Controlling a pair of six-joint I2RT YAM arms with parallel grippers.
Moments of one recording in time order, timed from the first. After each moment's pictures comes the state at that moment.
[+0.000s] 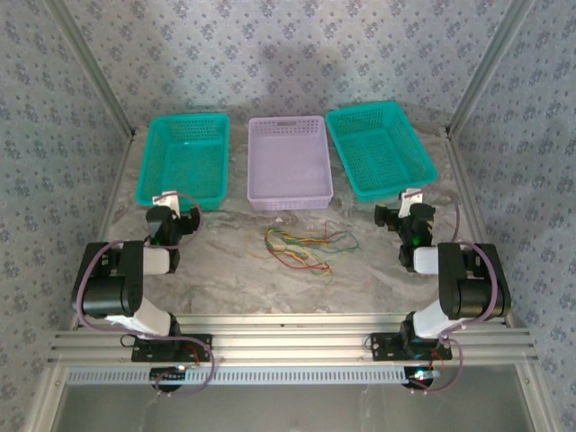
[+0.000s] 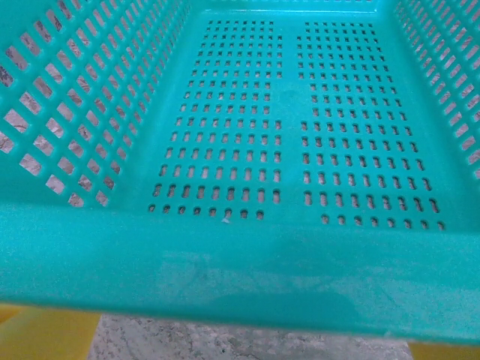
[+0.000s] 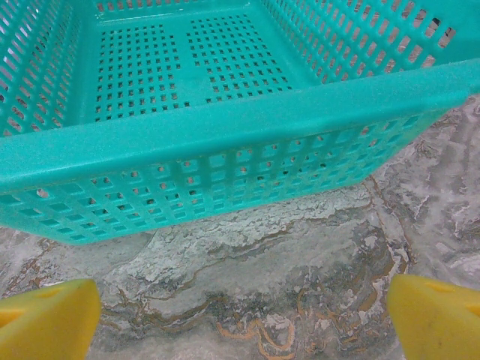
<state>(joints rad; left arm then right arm) 0.01 1.54 0.38 0.73 -0.09 -0.05 -0.04 1.52 0.38 0.71 0.00 -0.02</state>
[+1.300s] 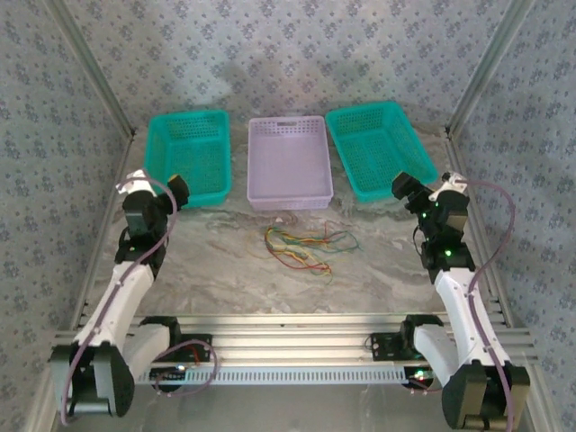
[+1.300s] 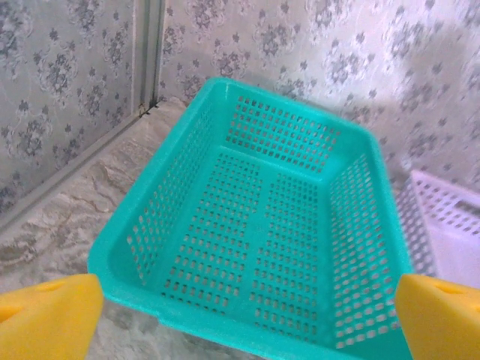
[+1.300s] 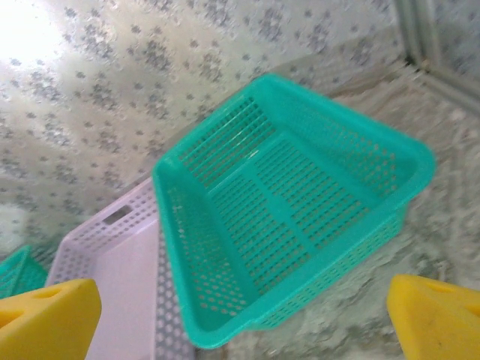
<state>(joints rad) -0.05 0.92 0.59 0.07 -0.23 -0.42 -0.04 0.86 0.63 -0.03 -0.05 0.58</state>
